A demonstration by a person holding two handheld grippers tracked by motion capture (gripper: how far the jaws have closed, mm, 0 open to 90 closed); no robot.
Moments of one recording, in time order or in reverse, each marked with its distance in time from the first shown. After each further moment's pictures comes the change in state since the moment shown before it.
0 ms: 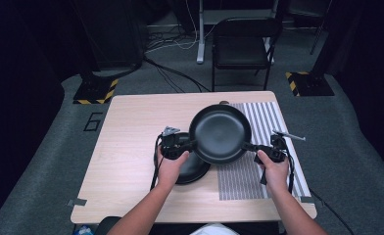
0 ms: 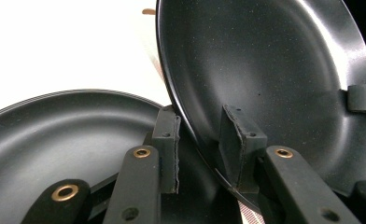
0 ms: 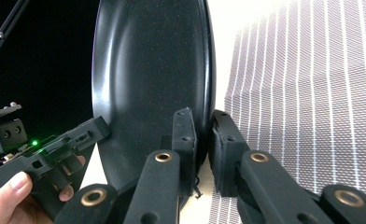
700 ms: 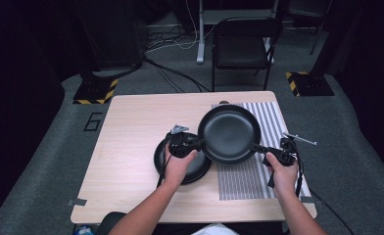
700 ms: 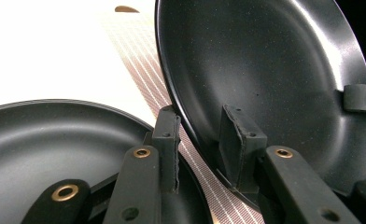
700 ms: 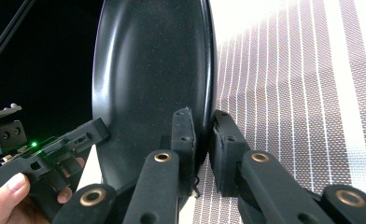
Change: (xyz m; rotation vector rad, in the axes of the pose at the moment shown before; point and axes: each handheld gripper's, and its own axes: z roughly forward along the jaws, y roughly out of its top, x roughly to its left) left arm -0.017 0.005 0.017 0.015 -0.055 0.018; right arm -0.010 -0.001 -0.024 -0.055 -0.031 0.013
